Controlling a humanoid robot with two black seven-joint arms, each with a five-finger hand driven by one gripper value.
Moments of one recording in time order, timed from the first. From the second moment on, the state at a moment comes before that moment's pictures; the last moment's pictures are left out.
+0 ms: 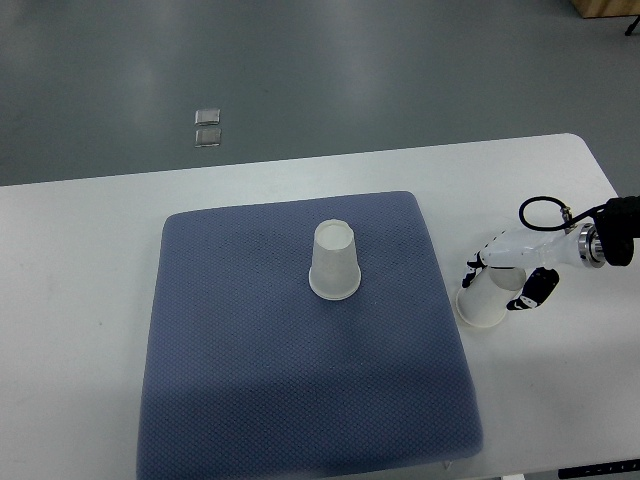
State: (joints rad) left arm -0.05 0.00 -0.10 -0.15 0.12 0.08 0.10; right arm 0.88 -0.80 0.21 1.24 -1.79 0.26 0.37
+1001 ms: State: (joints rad) left arm -0.05 0.00 -0.10 -0.15 0.12 0.08 0.10; right arm 1.43 -0.61 0.21 1.30 -1.76 0.61 0.39
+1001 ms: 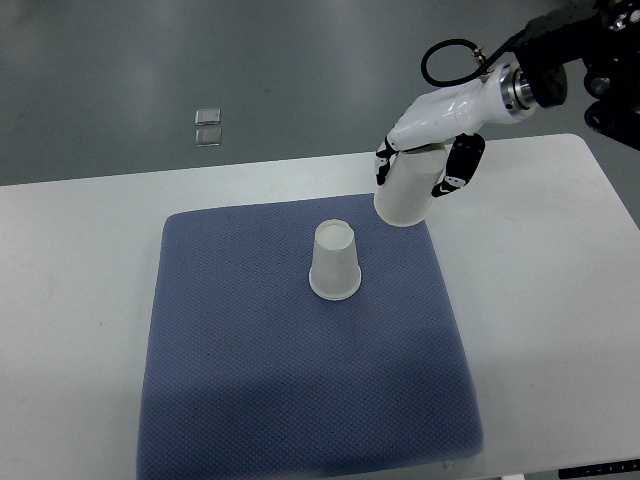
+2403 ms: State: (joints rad) left arm -0.05 0.00 -0.10 -0.15 0.12 0.08 0.10; right arm 1.38 -0.37 0.19 1.15 -1.77 0.61 0.37
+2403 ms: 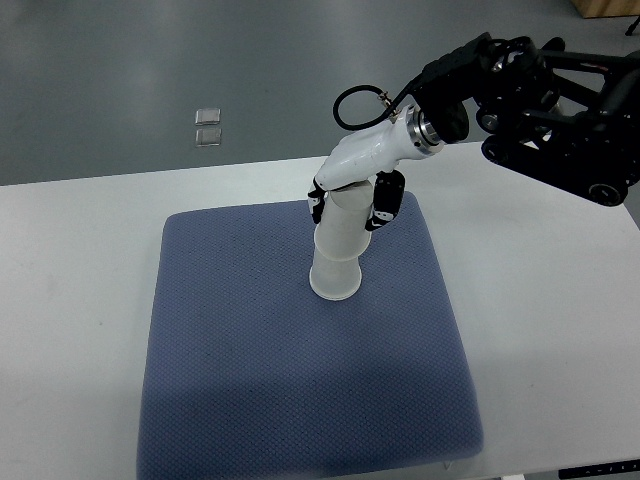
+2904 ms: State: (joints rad) left arm -0.05 0.00 -0.10 -0.15 0.12 0.08 0.10; right arm 1.36 -0.33 0.19 1.13 -1.78 0.61 0.37
